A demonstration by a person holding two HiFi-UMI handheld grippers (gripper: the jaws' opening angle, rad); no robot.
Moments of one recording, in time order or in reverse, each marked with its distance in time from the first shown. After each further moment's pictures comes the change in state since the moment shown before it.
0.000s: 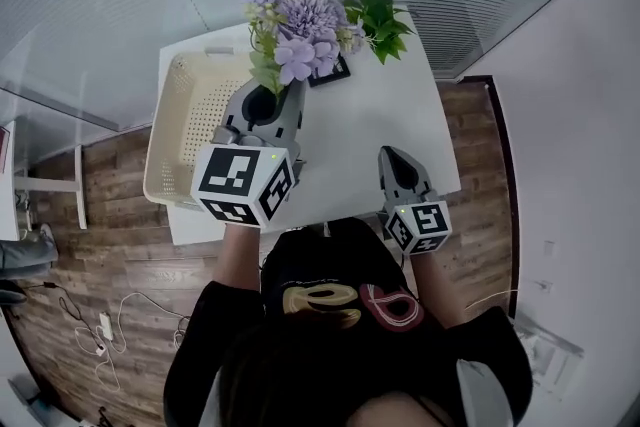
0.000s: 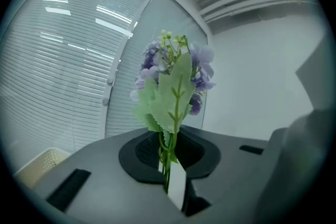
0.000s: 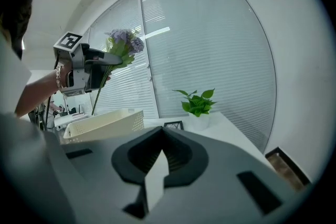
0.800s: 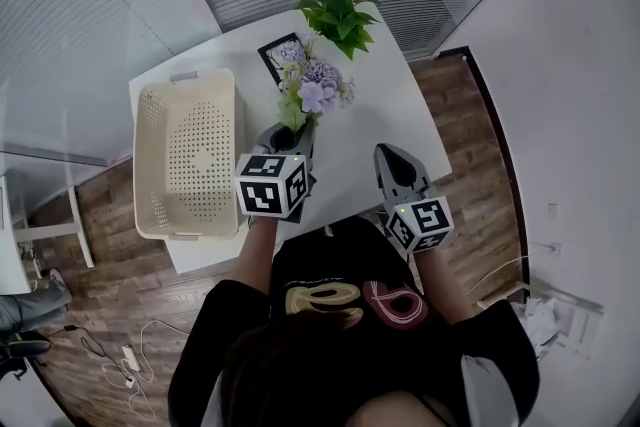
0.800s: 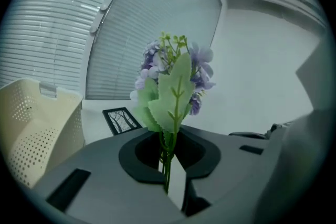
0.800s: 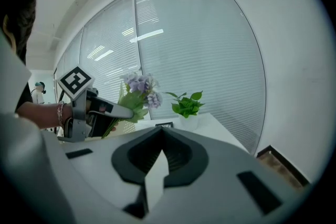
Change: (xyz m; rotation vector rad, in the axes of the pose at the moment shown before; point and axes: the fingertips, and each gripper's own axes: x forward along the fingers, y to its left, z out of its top) left arm 0.049 -0.034 -0.172 -0.167 0.427 -0.127; right arm -0.014 -0.029 0.004 0.023 -0.014 -0.089
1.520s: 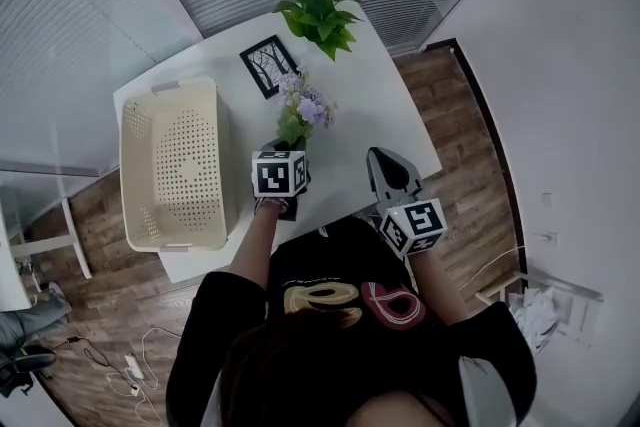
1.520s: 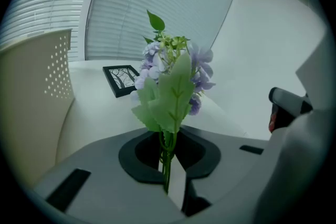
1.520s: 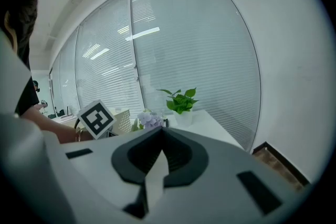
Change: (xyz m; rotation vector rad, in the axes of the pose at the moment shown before) left arm 0.065 0.033 -0.110 -0.035 0.316 0.079; right arm -0.006 -0.015 -0.010 0.021 0.022 -0.036
